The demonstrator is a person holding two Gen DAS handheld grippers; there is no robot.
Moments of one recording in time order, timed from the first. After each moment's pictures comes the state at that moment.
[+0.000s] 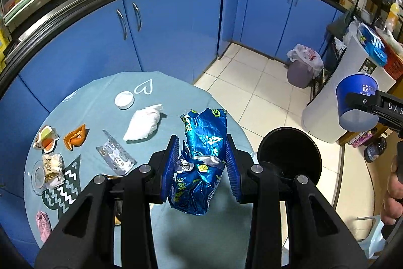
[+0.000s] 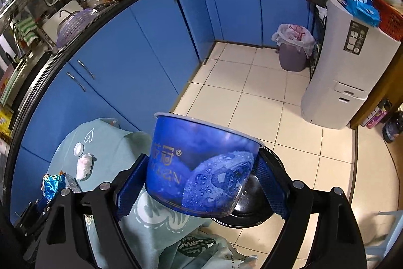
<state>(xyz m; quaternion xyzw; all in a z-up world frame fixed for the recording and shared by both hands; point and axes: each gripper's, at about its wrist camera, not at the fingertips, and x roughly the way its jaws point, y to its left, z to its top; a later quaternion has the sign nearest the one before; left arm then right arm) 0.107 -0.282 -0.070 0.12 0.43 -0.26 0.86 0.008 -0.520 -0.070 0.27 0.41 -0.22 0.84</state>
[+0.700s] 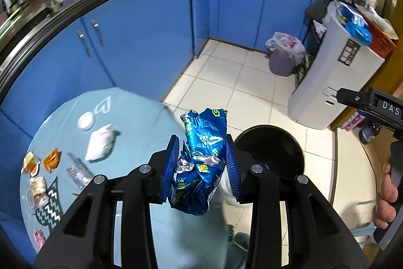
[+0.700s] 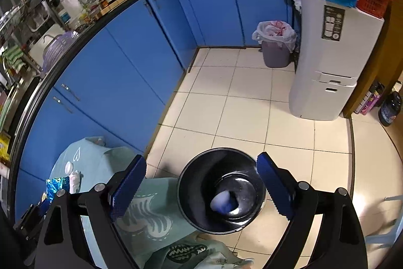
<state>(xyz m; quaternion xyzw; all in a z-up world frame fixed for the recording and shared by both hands) 0.082 -0.364 -0.068 0.17 0.42 -0.31 0.84 -0.037 -0.575 -0.077 0.31 0.37 -0.27 0.83</state>
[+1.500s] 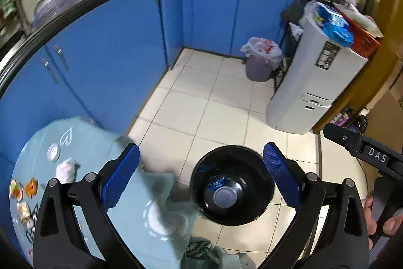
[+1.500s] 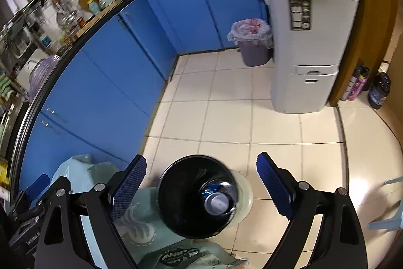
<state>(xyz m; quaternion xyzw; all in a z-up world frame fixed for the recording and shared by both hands) 0.076 -0.433 -0.055 0.16 0.41 -0.35 0.83 -0.065 -0.604 -0.086 0.33 0.36 -0.28 0.82</state>
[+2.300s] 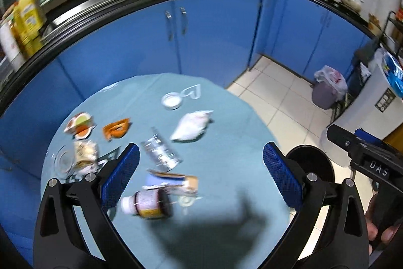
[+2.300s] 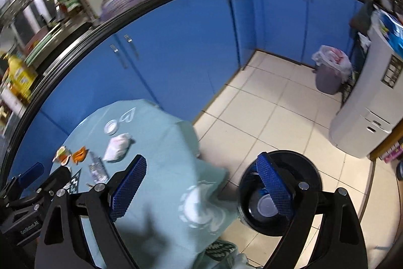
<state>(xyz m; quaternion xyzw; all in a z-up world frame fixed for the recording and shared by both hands) 0.116 -0.218 -0.045 0.08 0.42 -0.17 0.89 0.055 -0.424 -0.066 0.19 0.40 -0.12 0.89</state>
